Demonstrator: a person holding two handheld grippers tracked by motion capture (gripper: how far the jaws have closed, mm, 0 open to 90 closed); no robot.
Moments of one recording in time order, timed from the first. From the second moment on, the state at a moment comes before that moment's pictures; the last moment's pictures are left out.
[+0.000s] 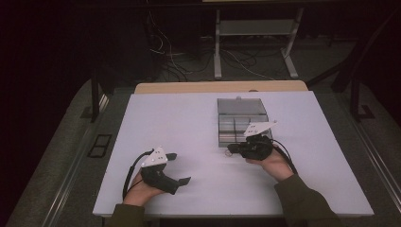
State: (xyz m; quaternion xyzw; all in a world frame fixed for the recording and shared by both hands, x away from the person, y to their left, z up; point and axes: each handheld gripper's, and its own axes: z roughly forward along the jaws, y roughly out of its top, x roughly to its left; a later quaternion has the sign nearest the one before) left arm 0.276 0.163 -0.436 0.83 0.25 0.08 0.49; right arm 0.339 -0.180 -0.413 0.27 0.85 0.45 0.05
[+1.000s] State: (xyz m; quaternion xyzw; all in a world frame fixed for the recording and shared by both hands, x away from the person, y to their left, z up) left arm 0.274 0.162 -0.437 0.83 0.26 0.08 0.49; right arm 0.371 -0.187 -0.387 0.29 0.83 0.46 0.08
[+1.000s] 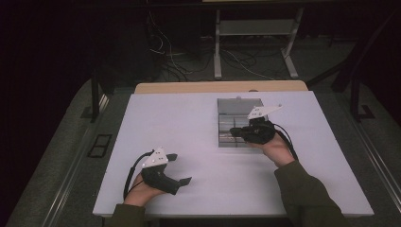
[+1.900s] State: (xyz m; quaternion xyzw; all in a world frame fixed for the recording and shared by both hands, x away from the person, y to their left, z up) left arm 0.274 0.162 -0.436 0.82 0.26 0.08 0.50; right arm 0.403 -0.190 -0.378 0.32 0.83 0.45 0.10
